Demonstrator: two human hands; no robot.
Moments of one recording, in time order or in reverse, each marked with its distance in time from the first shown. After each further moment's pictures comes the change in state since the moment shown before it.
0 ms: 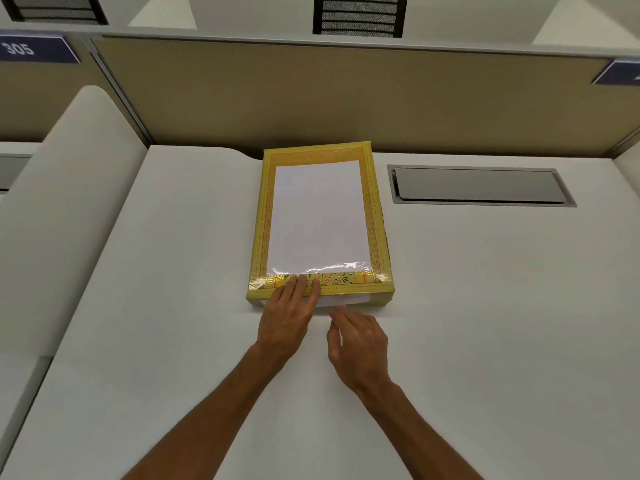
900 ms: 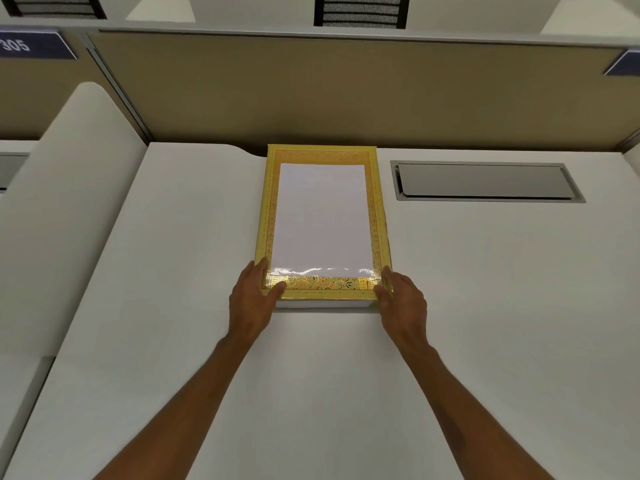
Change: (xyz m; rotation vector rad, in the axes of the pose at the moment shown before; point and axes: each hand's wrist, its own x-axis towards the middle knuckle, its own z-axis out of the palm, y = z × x) left_hand 0.008 -0.052 -0.007 -0.830 -0.122 -0.730; right_hand 0.051 0.072 -0.018 0.162 -0.169 0.512
